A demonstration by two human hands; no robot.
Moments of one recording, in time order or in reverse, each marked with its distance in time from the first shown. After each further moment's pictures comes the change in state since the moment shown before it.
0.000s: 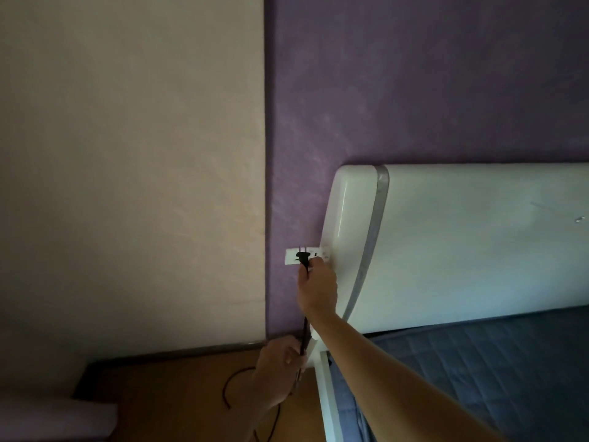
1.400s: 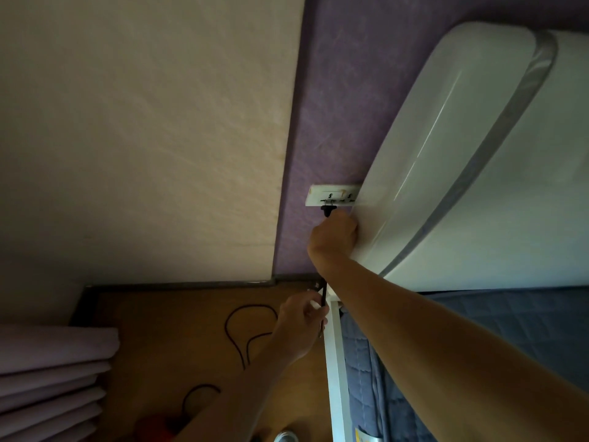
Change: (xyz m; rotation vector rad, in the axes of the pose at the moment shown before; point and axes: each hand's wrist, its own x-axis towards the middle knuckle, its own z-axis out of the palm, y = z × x) left_hand 0.067 -0.064 0.045 -0.230 0.046 0.035; right_hand 0.053 0.034 0.077 -0.280 -0.074 0.194
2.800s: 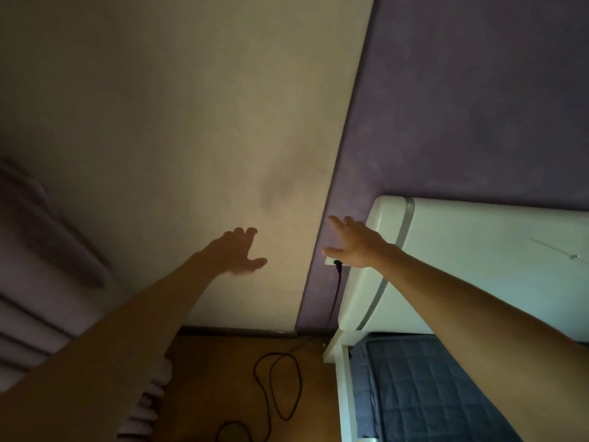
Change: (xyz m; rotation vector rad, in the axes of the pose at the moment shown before) left_hand -0.143 0.261 -0.273 1.109 0.010 -0.007; right_hand -0.134 -0.101 -0.245 -0.558 -0.272 -0.755
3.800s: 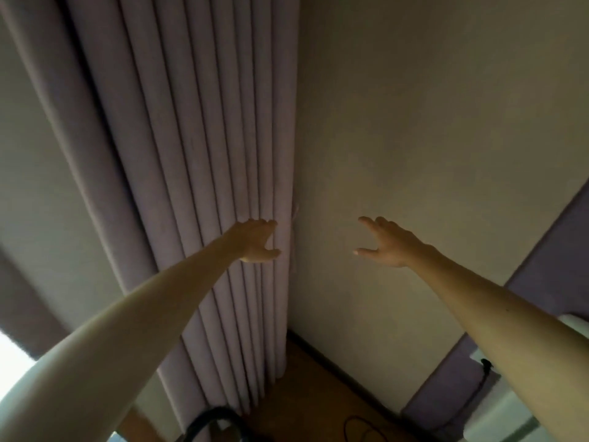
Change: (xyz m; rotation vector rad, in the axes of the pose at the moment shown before) left_hand -0.356 -0.147 -0.102 0.037 0.228 -0.529; right_hand -0.057 -0.285 -0.116 -0.158 0.136 -0.635
